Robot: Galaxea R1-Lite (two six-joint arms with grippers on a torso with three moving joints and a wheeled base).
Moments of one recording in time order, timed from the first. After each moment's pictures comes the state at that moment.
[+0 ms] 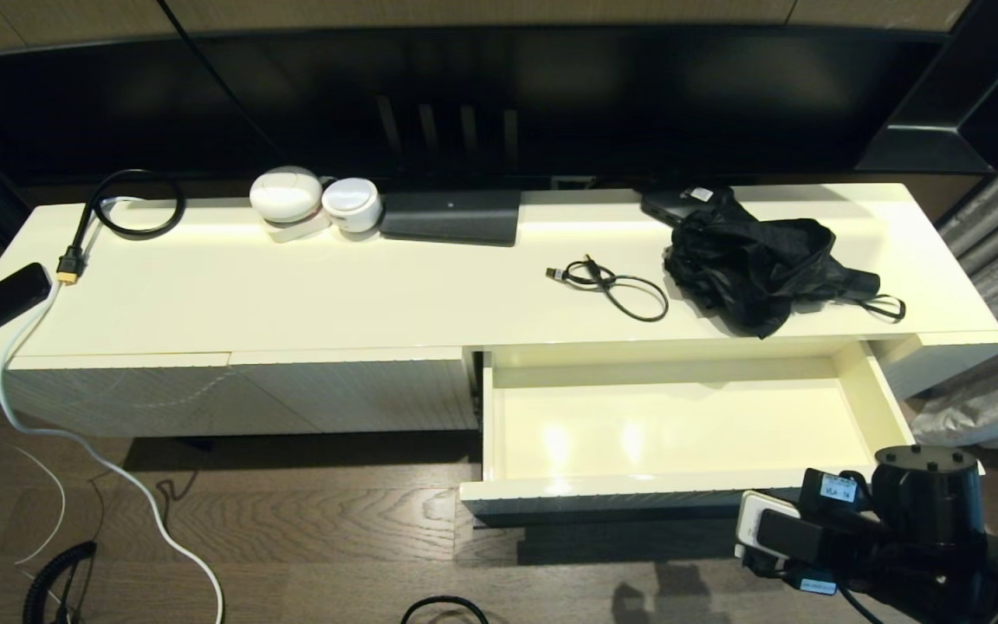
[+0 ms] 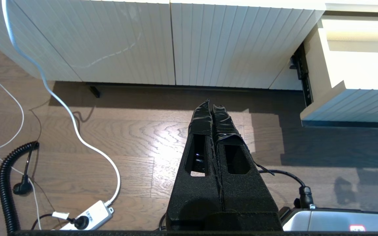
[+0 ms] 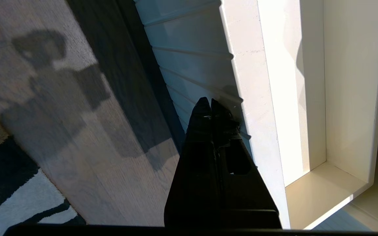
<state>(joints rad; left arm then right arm) 0.00 0.00 0.00 -0.01 0.02 -0.06 0.27 1.89 -0.21 -1.16 -0.03 -1.10</state>
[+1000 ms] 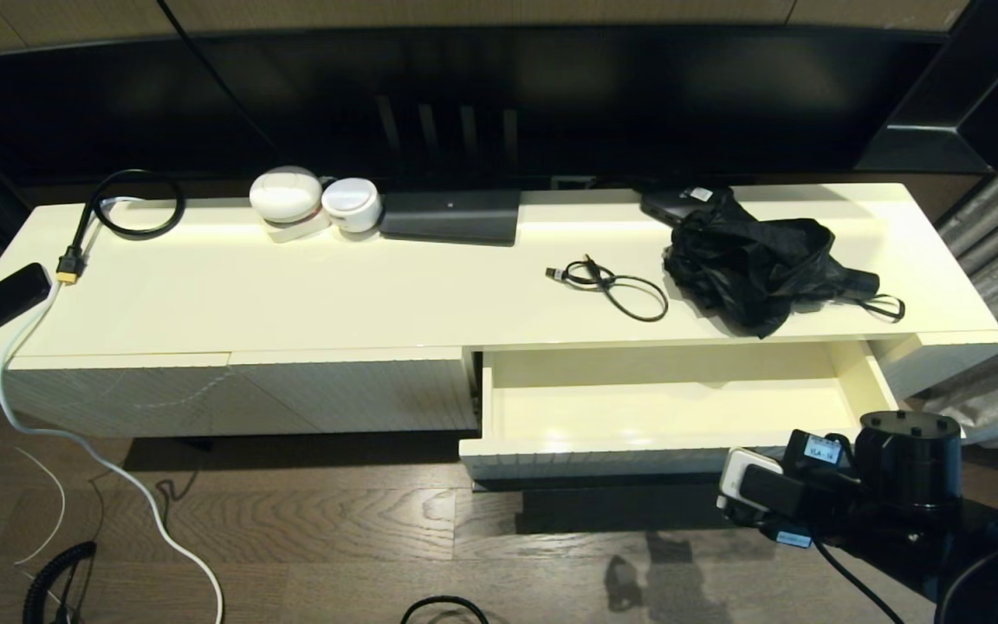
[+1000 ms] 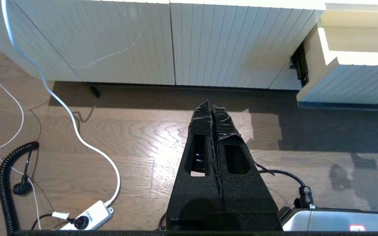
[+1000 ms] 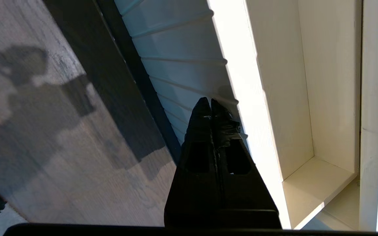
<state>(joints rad) 0.00 0.00 0.00 -0.01 0.02 -0.06 0.27 1.91 -0.34 -1.17 -0.03 -1.08</state>
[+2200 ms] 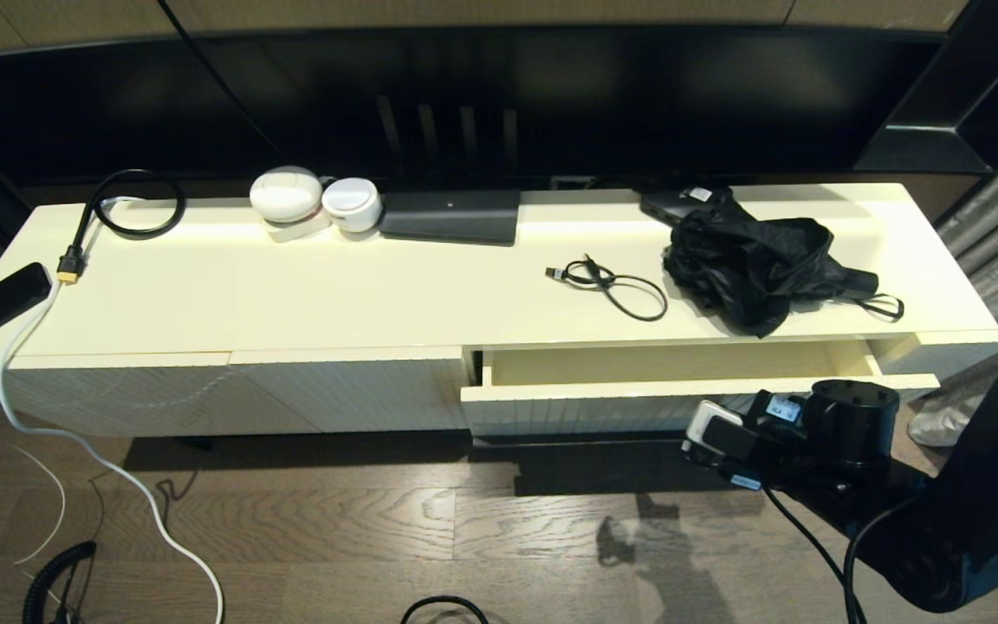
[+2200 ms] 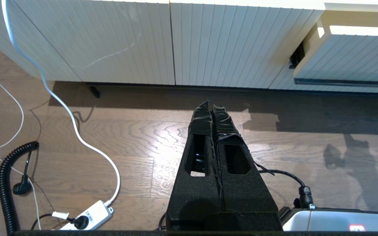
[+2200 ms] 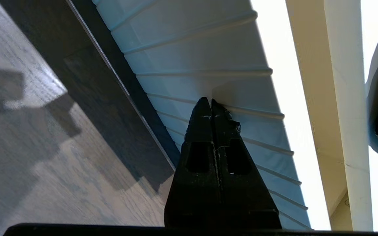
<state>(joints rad) 0.00 0.00 0.00 -0.01 0.02 -0.06 0.25 2.10 -0.54 -1.29 -0.06 -1.04</state>
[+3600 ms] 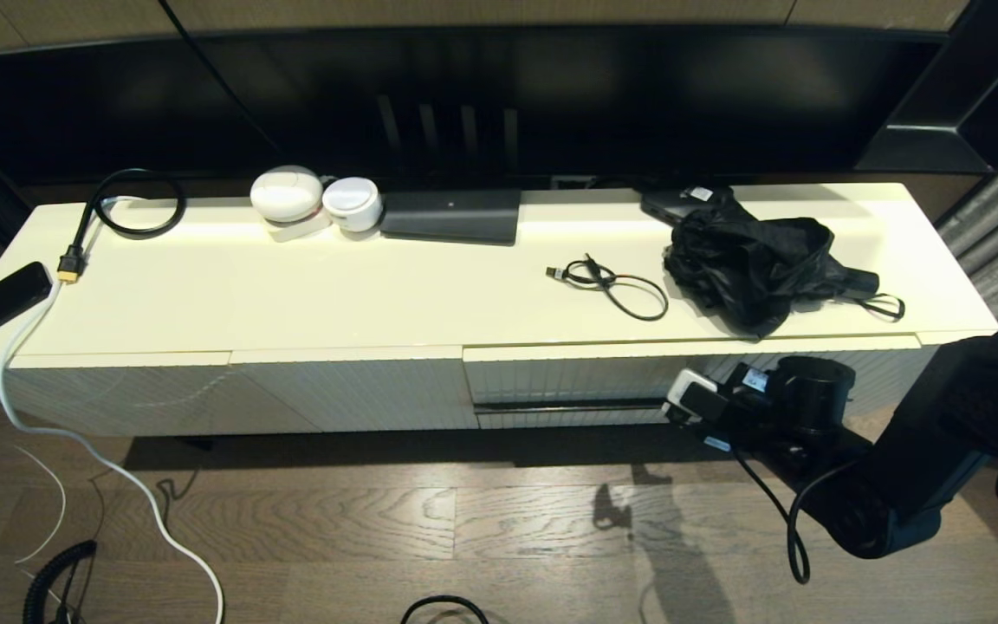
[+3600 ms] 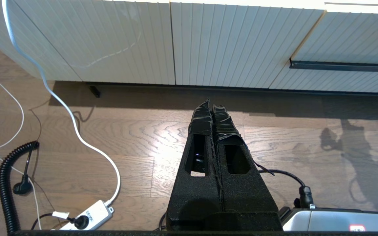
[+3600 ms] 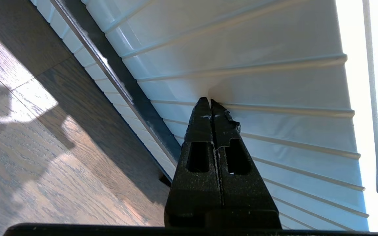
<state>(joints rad) 0.00 0.00 0.00 -0.01 0.02 -0.06 0.22 2.22 -0.76 -1.29 -0.09 -1.02</state>
